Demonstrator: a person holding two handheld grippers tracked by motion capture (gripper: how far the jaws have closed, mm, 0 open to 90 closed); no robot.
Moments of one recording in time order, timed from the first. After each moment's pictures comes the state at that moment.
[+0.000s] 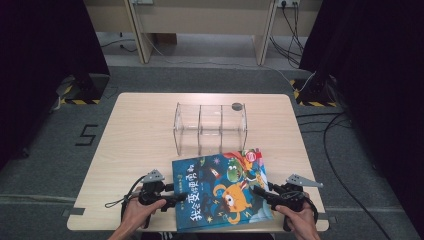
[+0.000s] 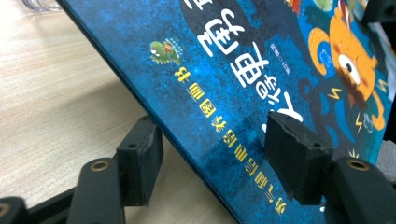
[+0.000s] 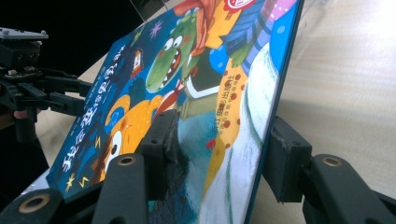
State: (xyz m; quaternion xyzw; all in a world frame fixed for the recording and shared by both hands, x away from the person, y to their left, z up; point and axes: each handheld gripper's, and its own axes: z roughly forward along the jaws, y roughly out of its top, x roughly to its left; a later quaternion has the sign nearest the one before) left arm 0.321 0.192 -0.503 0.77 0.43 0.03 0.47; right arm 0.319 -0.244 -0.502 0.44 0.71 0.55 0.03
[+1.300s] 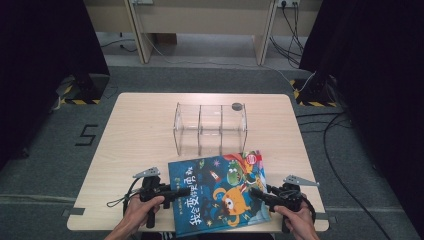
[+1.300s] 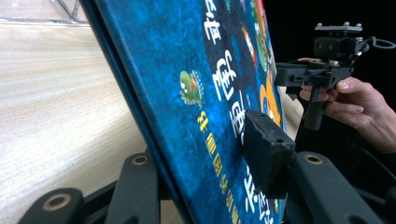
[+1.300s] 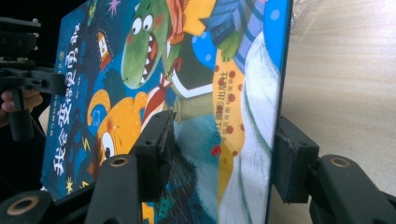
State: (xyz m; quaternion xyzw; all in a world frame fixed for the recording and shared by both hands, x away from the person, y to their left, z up) left arm 0.326 0.193 -0.496 0.71 0.42 -0.08 0.56; right arm 0.321 -0.241 -0.510 0.47 0.71 0.53 0.00
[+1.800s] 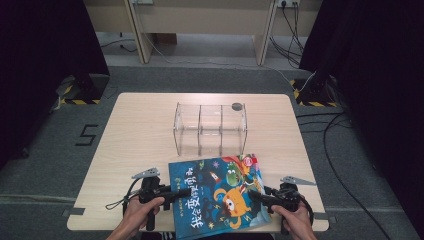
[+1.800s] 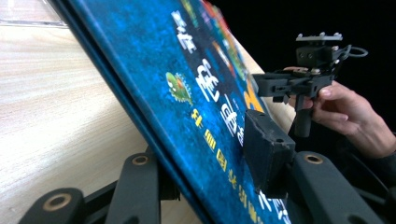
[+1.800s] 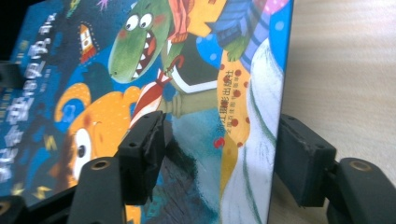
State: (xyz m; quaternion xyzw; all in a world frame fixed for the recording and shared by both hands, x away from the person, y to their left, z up) left arm 0.317 0.189 -0.484 0.70 0.43 -0.08 0.56; right arm 0.323 -0.236 -0.515 0.50 0.71 0.50 -0.01
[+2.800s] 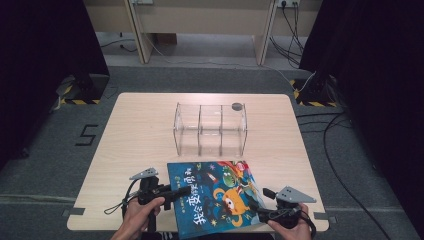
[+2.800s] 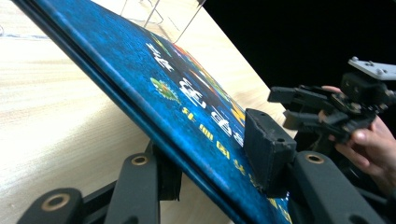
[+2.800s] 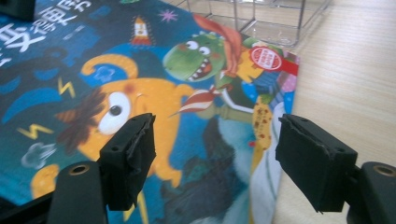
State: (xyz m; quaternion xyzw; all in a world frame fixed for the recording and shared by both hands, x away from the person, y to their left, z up) left arm 0.308 0.186 -0.469 0.68 0.46 -0.06 0.56; right arm 0.276 -0.217 -0.487 0.41 0.77 0.48 0.13
